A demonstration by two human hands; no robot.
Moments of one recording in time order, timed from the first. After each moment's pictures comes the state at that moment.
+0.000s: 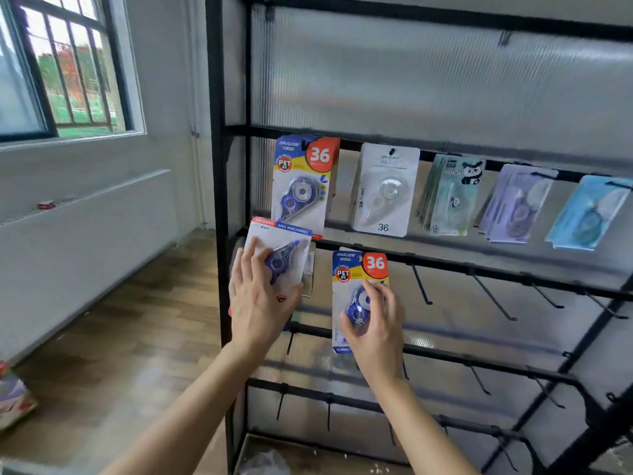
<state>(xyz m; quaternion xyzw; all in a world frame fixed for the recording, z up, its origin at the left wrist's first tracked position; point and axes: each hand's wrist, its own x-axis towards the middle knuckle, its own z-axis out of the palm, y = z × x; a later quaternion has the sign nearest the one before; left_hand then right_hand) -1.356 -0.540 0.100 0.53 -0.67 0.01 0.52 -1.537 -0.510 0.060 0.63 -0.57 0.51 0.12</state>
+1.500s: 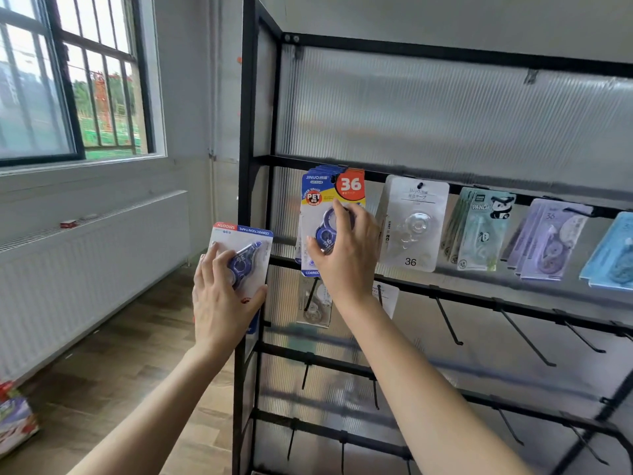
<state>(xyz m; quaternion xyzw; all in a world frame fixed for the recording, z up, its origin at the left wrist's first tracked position) -1.273 -0.588 0.118 0.58 -0.61 0.04 0.54 -1.444 -0.588 0.201 0.65 -0.53 0.51 0.19</state>
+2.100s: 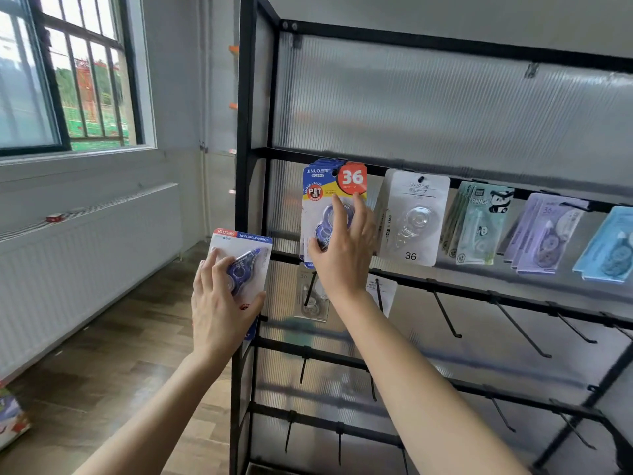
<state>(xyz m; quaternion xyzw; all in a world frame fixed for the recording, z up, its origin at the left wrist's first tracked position) -1.267 -0.591 0.098 0.57 -0.63 0.03 0.53 -1.437 -0.603 0.189 0.64 -0.58 0.47 0.20</state>
